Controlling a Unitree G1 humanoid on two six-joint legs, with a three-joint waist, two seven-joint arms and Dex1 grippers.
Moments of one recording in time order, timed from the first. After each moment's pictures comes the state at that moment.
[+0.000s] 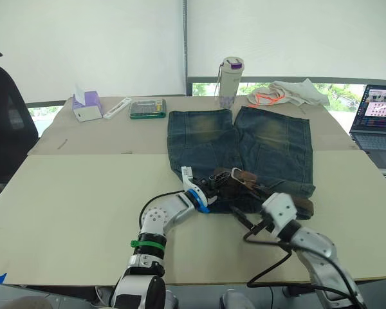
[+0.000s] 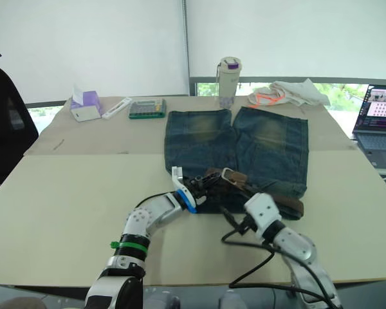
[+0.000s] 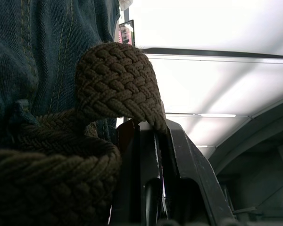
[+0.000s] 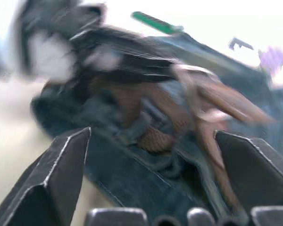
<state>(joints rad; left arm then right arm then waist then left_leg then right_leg) -0.56 -0.16 0.18 0.49 -1.32 0.84 -0.13 0.07 -0.43 -0.03 -0.33 0.32 0.17 0.49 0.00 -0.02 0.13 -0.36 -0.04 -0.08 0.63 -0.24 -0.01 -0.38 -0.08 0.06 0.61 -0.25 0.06</state>
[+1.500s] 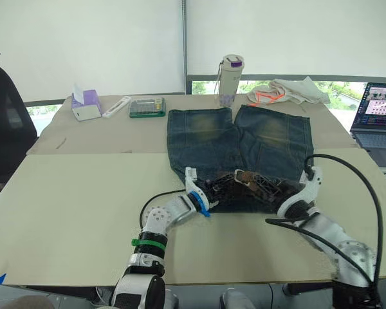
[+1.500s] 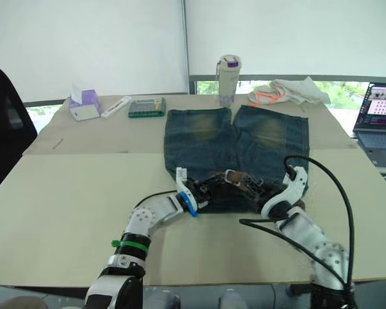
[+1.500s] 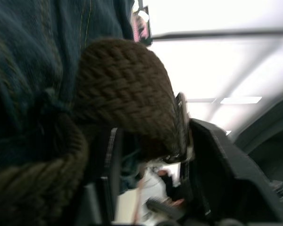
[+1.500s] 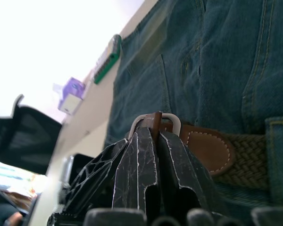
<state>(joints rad) -0.59 -0.14 0.10 0.46 -1.13 0.88 -0.22 -0.12 -0.40 -0.30 -0.34 1.43 0.81 -0.21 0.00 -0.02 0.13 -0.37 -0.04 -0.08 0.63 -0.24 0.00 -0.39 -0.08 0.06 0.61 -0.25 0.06</state>
